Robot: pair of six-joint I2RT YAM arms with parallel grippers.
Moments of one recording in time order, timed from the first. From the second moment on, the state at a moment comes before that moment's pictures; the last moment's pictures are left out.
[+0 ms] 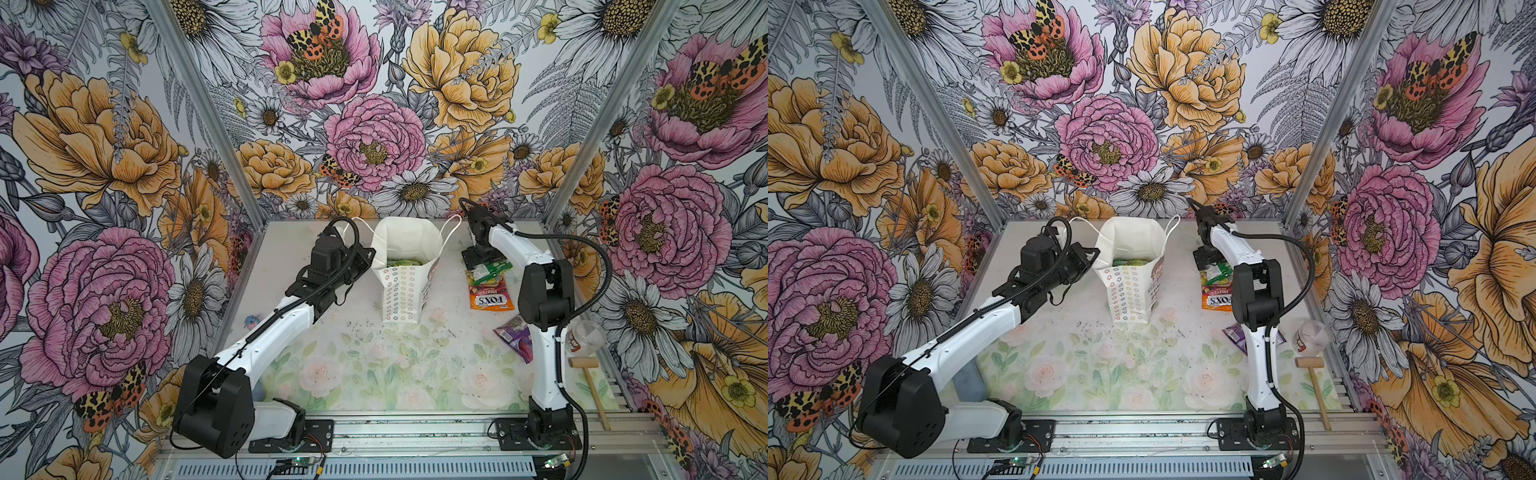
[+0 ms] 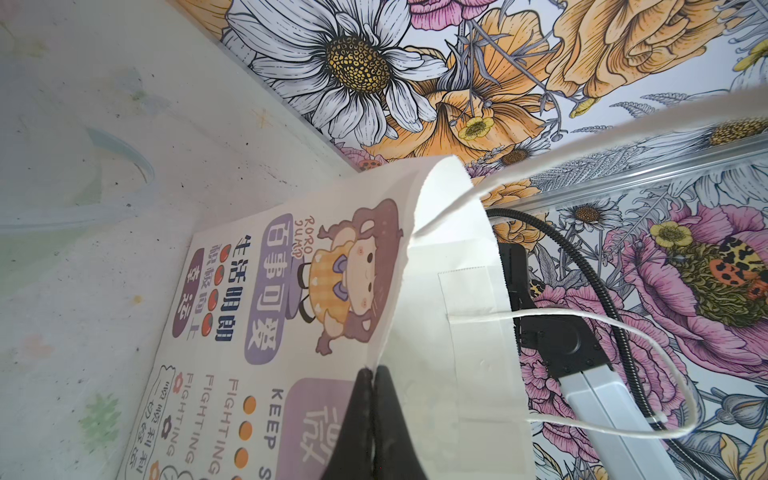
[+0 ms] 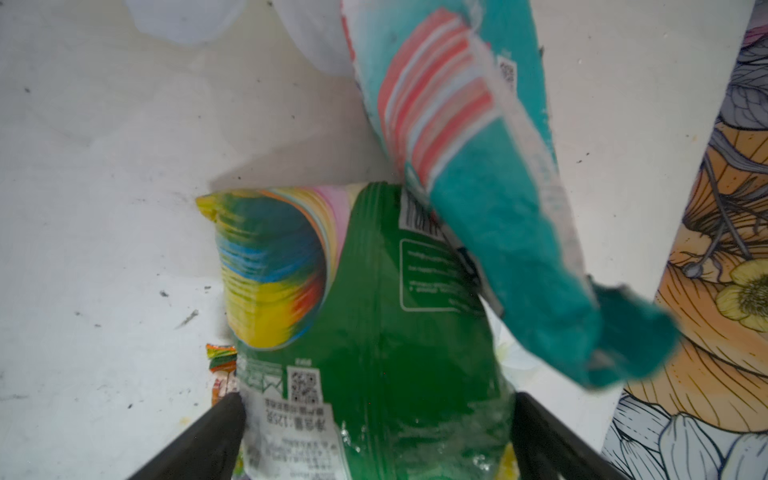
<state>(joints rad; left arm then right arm) -0.40 1.33 0.97 0.03 0.20 -1.03 0.18 2.26 1.98 -1.08 0.31 -0.04</state>
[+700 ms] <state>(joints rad) -0.40 1.33 0.97 0.03 0.20 -1.03 0.20 2.26 1.90 -1.05 0.35 -0.06</state>
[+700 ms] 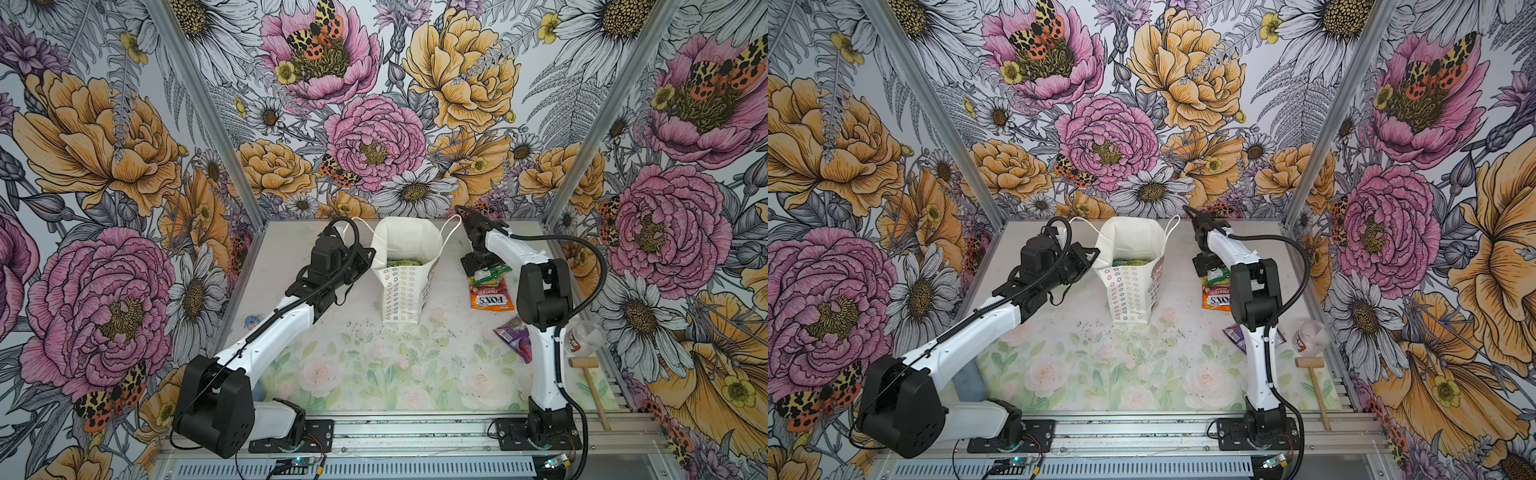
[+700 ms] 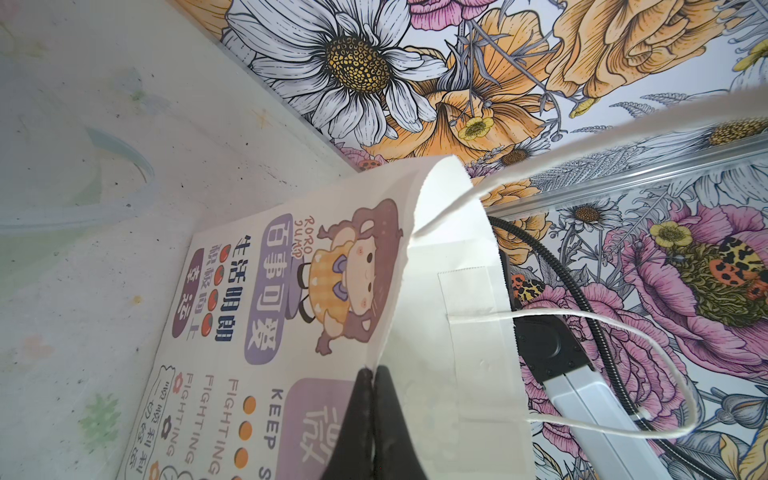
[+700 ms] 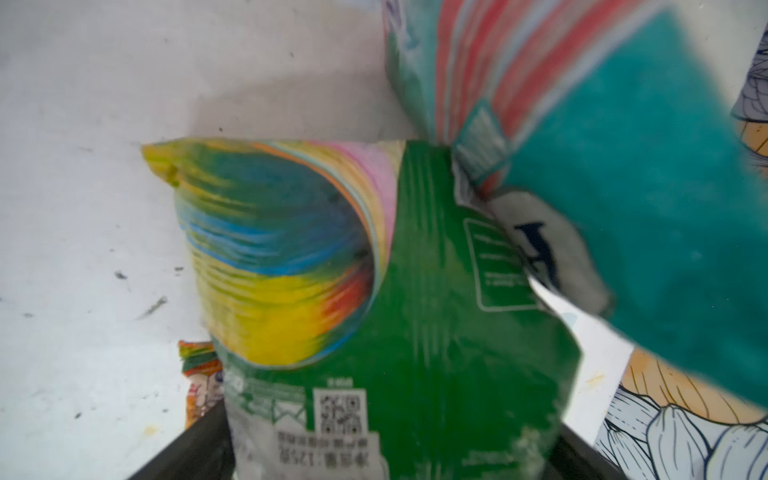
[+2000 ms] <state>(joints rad) -0.40 1.33 0.97 0.03 0.20 -1.03 0.19 2.19 1.86 -1.07 0.23 -0.06</state>
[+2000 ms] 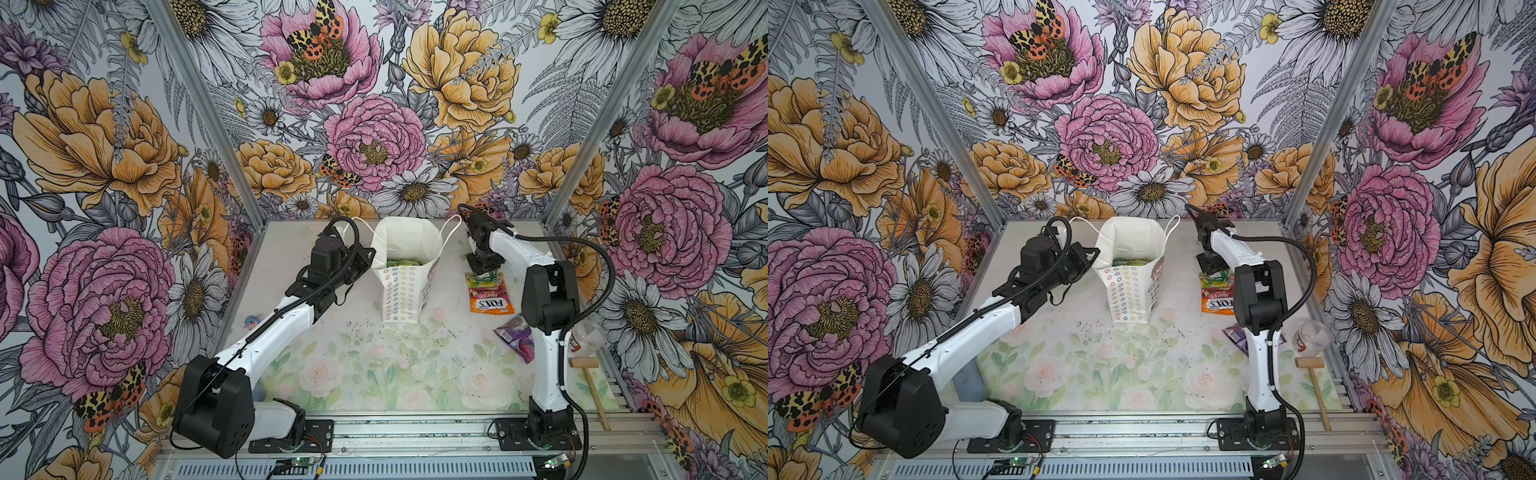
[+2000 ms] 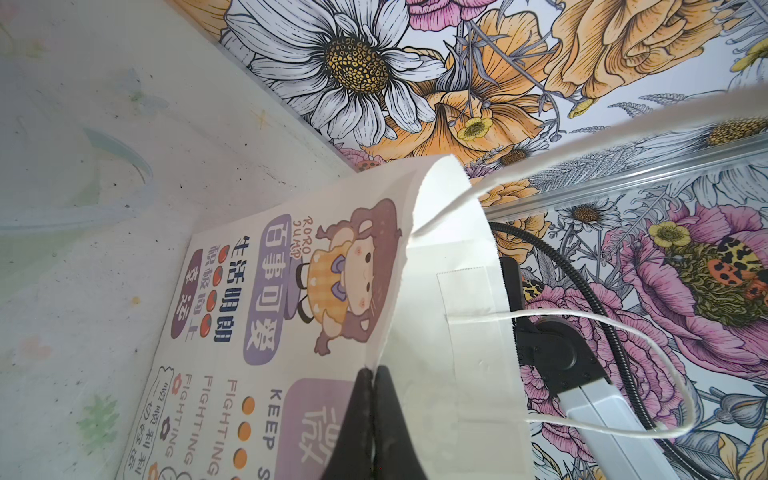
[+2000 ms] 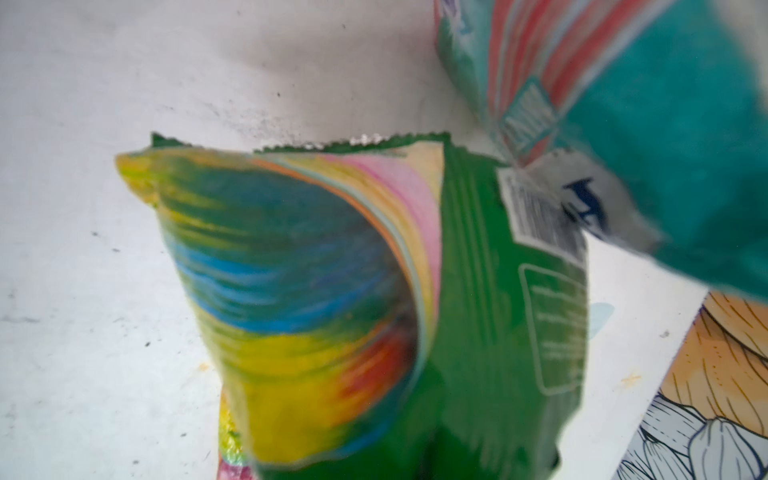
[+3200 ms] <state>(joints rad) -0.40 1.33 0.97 0.03 0.20 -1.03 0.18 1.93 1.96 -1.16 -0.09 -0.04</state>
